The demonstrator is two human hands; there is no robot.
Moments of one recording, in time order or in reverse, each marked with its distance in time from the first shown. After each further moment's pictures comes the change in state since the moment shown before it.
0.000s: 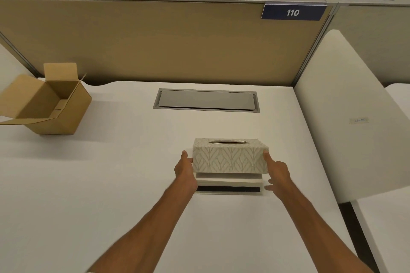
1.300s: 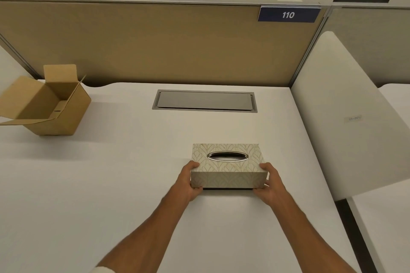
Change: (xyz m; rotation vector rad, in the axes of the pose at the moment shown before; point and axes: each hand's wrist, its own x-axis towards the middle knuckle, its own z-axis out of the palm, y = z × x) left_hand 0.009 -0.024 -0.020 -0.069 -0.184 -0.232; right_hand -0.007 0.031 0.003 0.651 -0.190 0.281
